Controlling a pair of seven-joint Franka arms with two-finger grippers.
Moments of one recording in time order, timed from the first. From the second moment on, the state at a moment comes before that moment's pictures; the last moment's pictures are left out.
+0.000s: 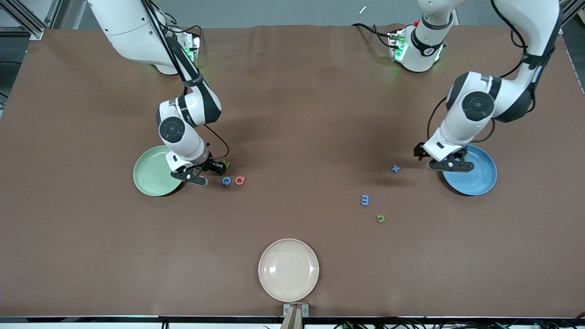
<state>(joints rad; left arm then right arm) 0.47 0.20 -0.65 -2.34 0.36 2.46 -0.42 0.47 0.45 -0.07 -2.21 0.12 2.66 0.59</state>
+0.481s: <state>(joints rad) 0.45 0.36 -0.69 -2.33 0.36 2.62 -0.64 0.47 0.43 -0.07 -2.21 0.12 2.57 0.60</state>
